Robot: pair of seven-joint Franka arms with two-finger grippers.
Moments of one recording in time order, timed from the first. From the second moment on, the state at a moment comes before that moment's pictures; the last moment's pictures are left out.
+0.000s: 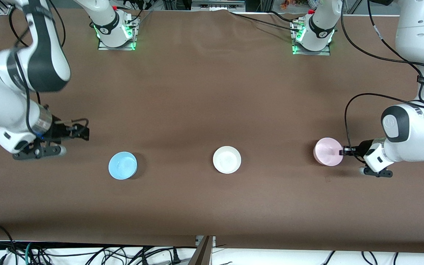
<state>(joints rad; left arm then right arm) 0.08 0.61 0.01 -1.60 -0.29 2.01 0.30 0.12 0.38 -0.03 -1.55 0.00 1.94 -0.04</state>
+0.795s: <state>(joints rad) -0.34 0.64 -0.07 -1.46 -0.29 2.07 -0.32 0.12 0.70 -0.01 -1.56 0.01 2.28 -0.04</state>
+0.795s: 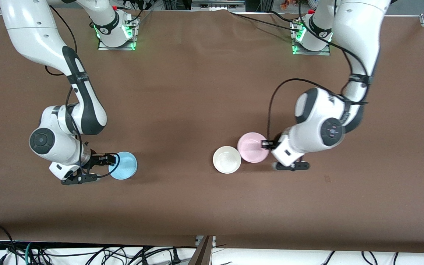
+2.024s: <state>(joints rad) -0.45 0.81 -0.06 -1.34 -0.29 2.23 -0.45 0.16 0.69 0.04 -1.48 0.04 2.19 0.15</state>
